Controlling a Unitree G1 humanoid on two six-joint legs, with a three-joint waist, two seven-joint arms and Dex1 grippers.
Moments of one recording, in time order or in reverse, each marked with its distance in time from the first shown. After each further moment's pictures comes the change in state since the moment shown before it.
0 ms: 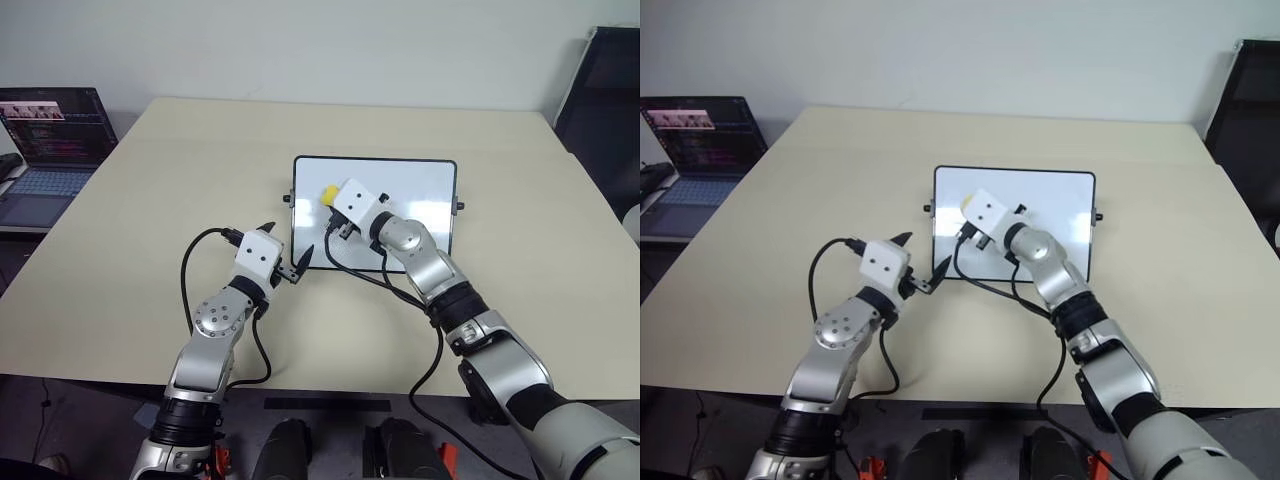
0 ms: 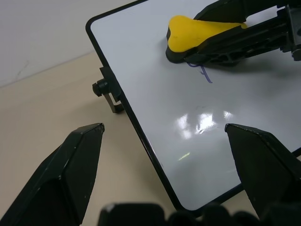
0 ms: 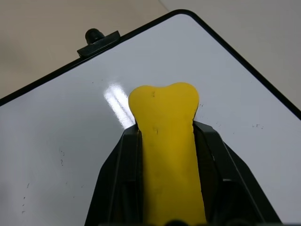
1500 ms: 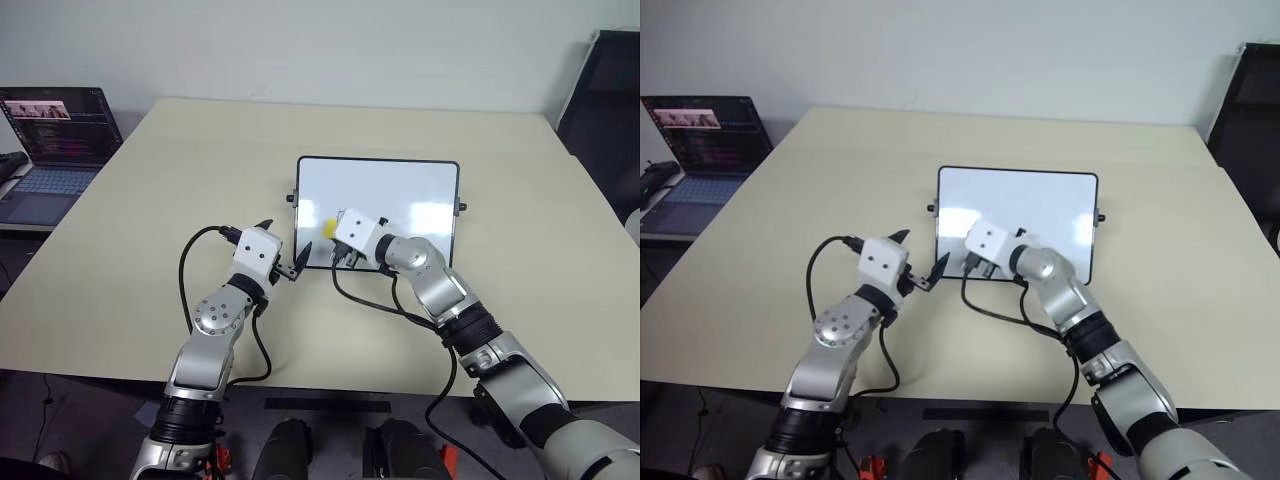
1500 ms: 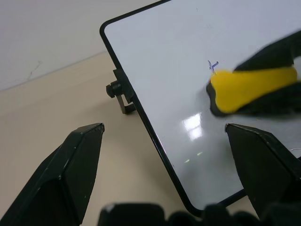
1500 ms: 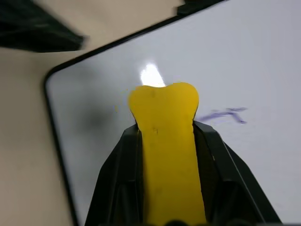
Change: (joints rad) left arm -0.017 -0.004 0.004 0.005 0.003 -0.001 0.011; right arm 0.104 -0.071 0.027 -0.180 -0.007 0.096 0.085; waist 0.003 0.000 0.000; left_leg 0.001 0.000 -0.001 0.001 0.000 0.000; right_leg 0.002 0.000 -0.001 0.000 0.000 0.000
